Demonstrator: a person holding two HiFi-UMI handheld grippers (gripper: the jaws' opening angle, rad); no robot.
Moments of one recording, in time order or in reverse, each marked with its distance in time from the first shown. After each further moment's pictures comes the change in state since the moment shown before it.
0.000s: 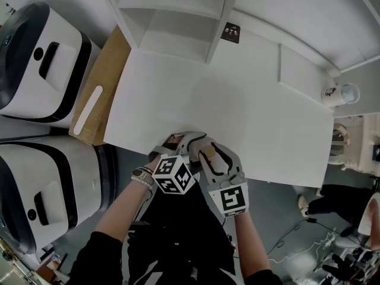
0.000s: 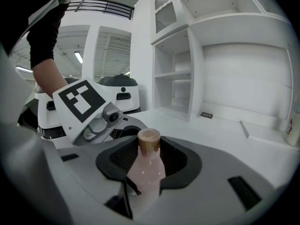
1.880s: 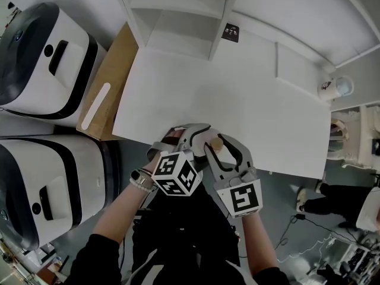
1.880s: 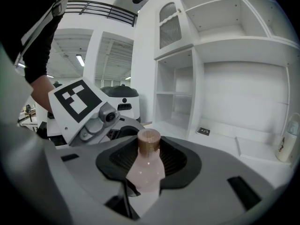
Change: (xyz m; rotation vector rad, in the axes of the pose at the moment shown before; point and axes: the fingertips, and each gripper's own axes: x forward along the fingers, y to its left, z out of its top) left arm -0.065 0.004 0.056 0.028 -0.003 0.088; right arm -0.039 0.016 0.075 -0.029 -0.087 -0.029
